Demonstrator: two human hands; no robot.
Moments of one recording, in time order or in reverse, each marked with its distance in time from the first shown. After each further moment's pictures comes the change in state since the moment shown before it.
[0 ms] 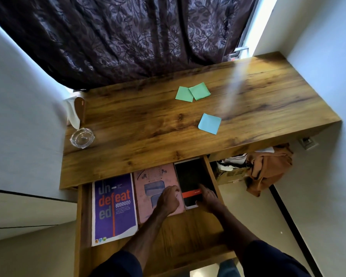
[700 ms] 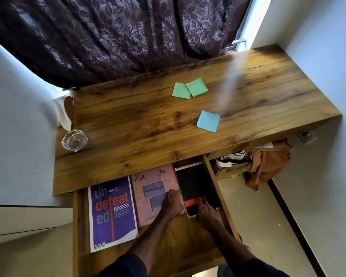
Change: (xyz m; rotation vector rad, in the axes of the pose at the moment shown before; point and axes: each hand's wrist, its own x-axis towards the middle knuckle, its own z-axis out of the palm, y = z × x) left_hand 0.014 0.002 0.016 0.084 -0.174 -0.082; right_hand -0.010 0.001 0.053 -0.187 -0.102 0.149
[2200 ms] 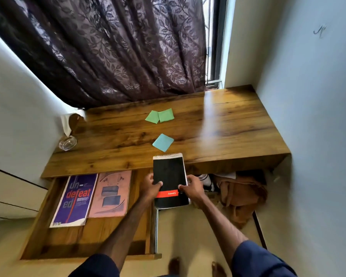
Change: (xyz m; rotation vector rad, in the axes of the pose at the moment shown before) left_hand -0.034 0.308 0.022 -0.713 0.629 -0.280; right_hand -0.047 0.231 -0.236 0.869 0.138 -0.230
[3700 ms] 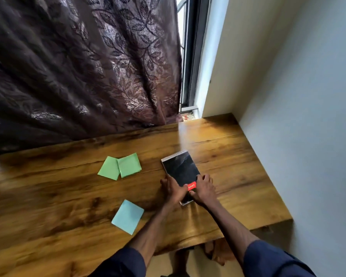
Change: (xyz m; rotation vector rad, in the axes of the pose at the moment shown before) left_hand 0.274 0.232 0.194 0.329 -0.242 0.010; right_hand 0.302 -0.105 -0.153 -0.841 0.247 0.074
